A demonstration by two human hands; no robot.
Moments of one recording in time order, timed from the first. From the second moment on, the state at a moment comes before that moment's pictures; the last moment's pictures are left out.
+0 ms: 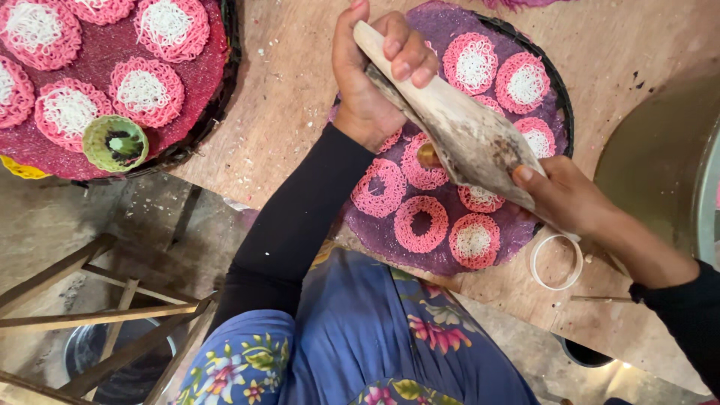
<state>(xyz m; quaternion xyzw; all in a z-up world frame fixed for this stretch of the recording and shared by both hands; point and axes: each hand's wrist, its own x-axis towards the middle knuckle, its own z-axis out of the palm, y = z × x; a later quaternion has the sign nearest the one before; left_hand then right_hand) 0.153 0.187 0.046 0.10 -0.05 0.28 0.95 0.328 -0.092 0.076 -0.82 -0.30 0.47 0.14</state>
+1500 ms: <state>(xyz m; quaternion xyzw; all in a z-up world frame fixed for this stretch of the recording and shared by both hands) 0.045 0.186 0.076 0.14 -0.01 0.43 0.89 0.257 -0.028 0.090 -0.73 -0.51 0.41 0.20</state>
